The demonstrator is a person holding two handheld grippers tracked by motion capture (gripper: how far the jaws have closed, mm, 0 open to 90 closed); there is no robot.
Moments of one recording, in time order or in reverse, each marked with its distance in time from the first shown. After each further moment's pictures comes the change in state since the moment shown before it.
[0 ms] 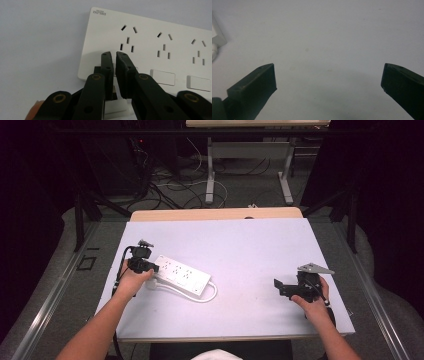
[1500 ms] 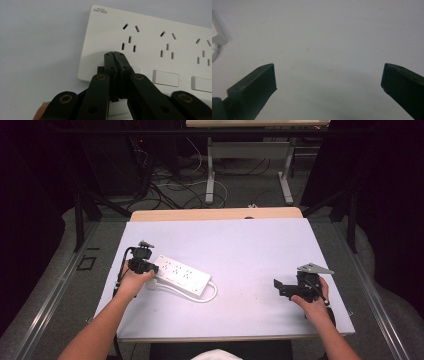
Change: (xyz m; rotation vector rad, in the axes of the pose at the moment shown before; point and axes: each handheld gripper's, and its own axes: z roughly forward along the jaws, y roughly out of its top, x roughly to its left) left arm 0.000 -0.001 0.004 -0.007 0.007 0.001; right arm 0.000 0.000 -0.001 0.008 0.013 -0.004
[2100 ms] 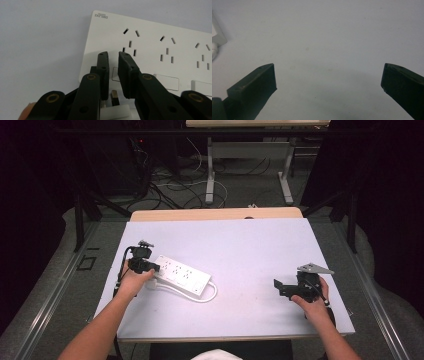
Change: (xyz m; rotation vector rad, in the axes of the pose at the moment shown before) left arm 0.001 0.001 -0.001 -0.025 0.004 -0.003; right arm 0.000 -0.001 0.001 0.000 -0.007 0.007
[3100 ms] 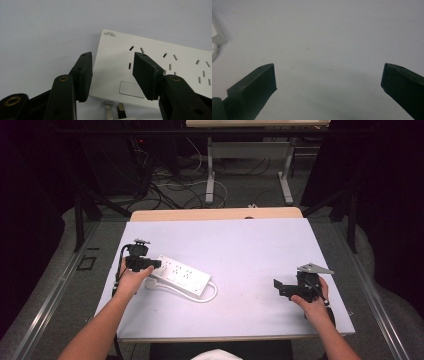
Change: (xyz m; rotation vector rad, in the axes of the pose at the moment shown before) left arm 0.007 0.002 -0.005 -0.116 0.008 -0.009; right arm 0.000 0.000 0.000 0.006 0.008 0.001
